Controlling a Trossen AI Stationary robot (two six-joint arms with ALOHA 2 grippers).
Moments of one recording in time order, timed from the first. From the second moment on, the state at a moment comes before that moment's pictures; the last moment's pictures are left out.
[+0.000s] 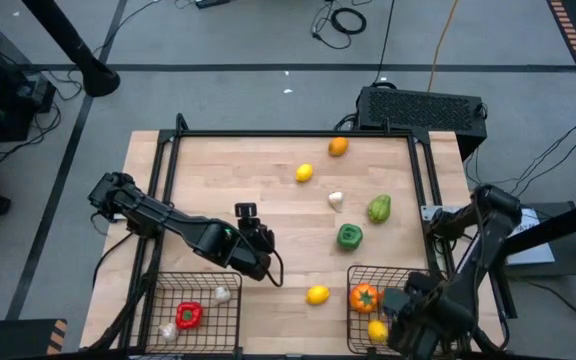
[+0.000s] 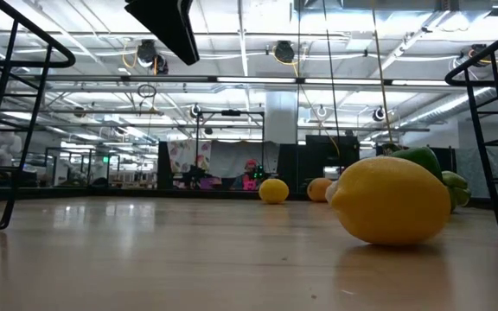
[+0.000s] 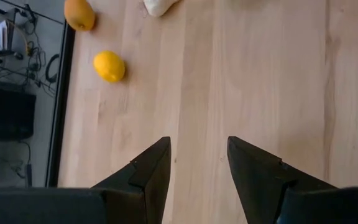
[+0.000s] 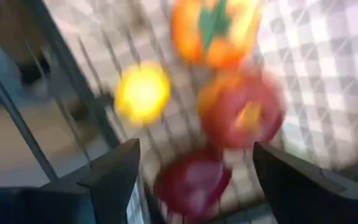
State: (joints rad) left arm -0.41 1.70 1.49 -1.05 -0.60 -0.27; right arm 0.97 1.68 1.48 -1.28 0.09 1.45
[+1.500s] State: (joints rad) left arm -0.36 1.70 1.49 -0.83 -0.70 -0.17; right arm -0.08 1.62 1.36 -1.10 0.39 0.72
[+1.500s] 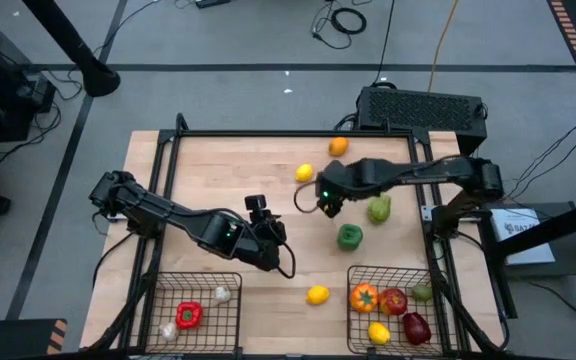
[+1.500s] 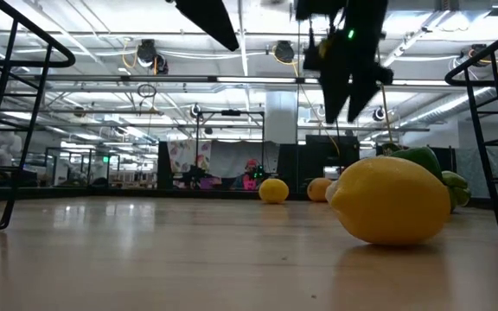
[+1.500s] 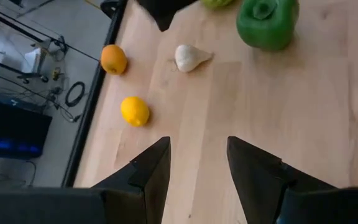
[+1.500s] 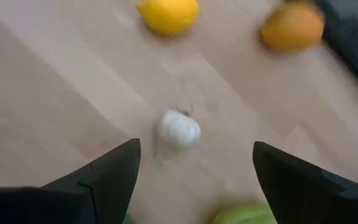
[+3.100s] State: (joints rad) left arm -0.36 1.71 1.49 -0.91 -0.60 -0.15; right arm -0.13 1.91 1.20 -0.89 0.25 0.90
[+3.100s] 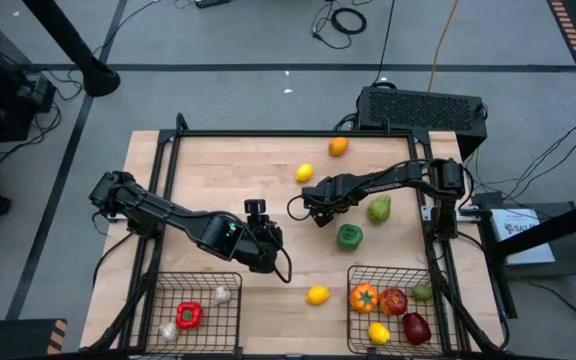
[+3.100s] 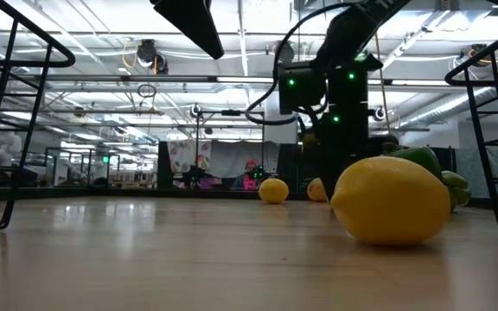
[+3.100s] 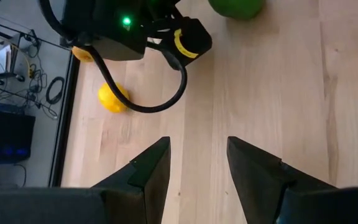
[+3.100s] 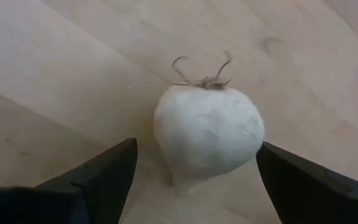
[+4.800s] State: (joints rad) left arm -0.66 1.52 1.60 -1.36 -0.85 -0.70; right arm 0.18 1.85 1.39 -0.06 0.13 0.39
